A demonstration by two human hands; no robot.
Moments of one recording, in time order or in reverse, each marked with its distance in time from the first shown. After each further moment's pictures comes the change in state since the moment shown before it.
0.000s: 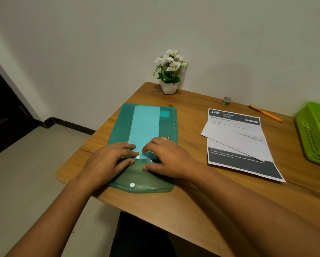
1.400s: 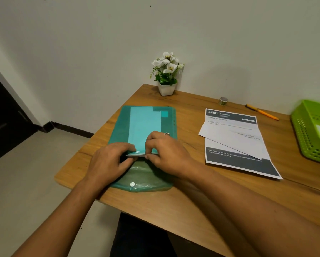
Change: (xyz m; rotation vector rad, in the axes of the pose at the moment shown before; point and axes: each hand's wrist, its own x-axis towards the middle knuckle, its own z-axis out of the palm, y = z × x) left_hand 0.005 0.008 0.013 -0.007 0.205 -0.059; right_hand -0.005 -0.014 -0.018 0.148 0.121 0.098
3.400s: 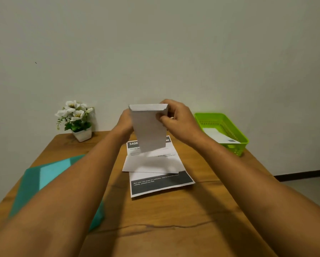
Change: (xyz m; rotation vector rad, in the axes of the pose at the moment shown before) left_hand 0.263 0.280 0.039 -1.079 -0.295 -0.068; right_hand -0.098 0.129 -0.219 0.337 0.754 0.302
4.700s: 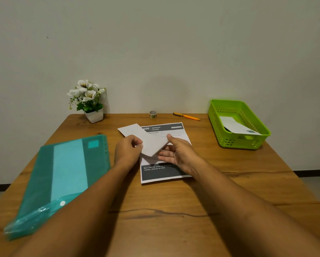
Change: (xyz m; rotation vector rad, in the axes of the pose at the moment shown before) left_hand -0.065 -0.143 -0.018 0.535 0.293 -0.088; right_hand -0.061 0.090 0.084 0.815 -0.068 0.950
